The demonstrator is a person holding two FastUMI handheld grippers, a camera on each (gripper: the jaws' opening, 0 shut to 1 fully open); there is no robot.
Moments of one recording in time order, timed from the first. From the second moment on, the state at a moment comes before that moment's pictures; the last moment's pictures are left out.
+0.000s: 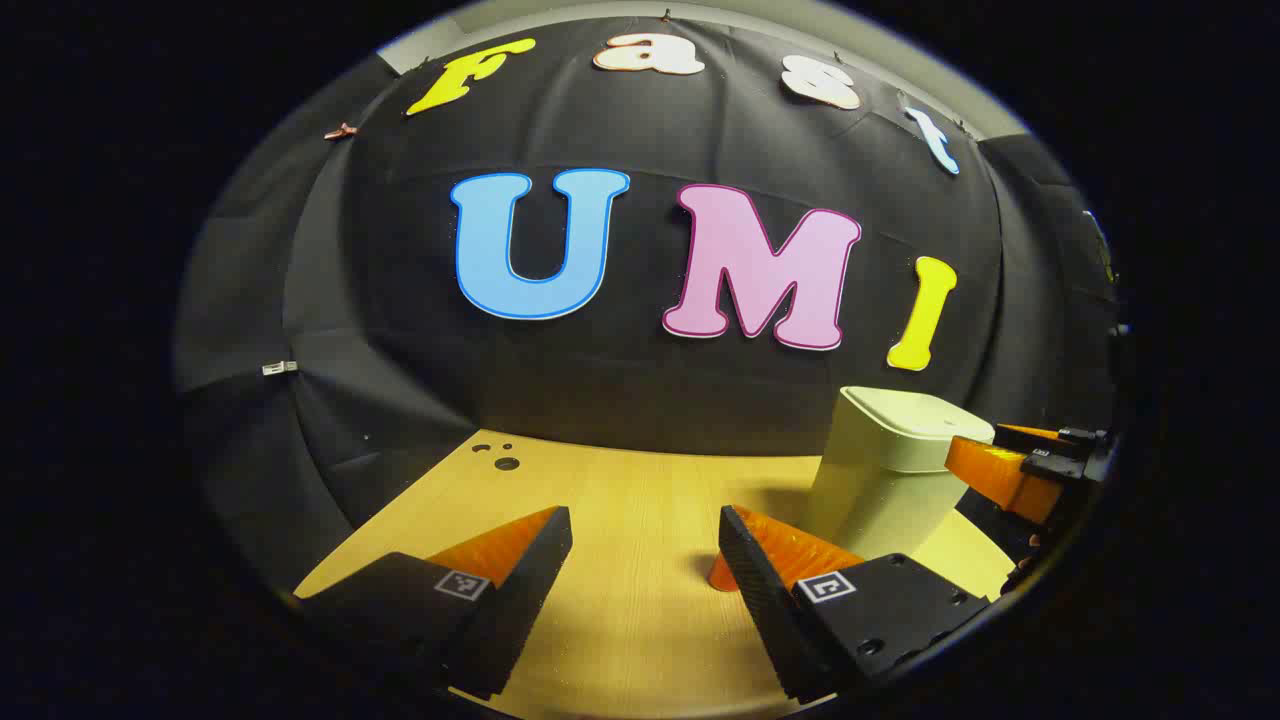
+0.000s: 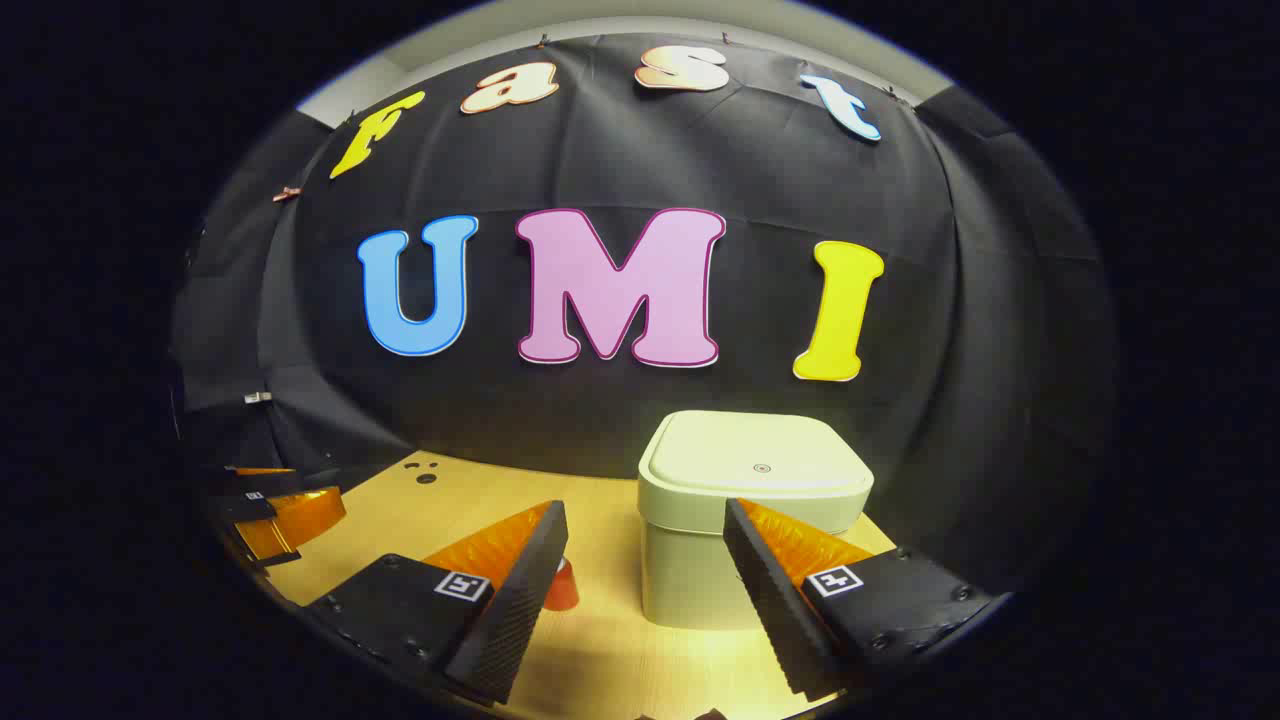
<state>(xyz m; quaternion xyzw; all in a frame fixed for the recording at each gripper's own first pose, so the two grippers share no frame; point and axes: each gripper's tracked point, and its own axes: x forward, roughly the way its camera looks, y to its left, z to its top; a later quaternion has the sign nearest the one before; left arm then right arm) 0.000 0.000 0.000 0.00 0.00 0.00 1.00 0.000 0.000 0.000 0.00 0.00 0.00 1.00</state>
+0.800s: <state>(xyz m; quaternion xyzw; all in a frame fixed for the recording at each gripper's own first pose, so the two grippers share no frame) 0.014 -0.012 -0.006 0.01 0.01 -0.02 1.00 0.009 -0.004 -0.009 0.01 0.02 0.00 1.00</state>
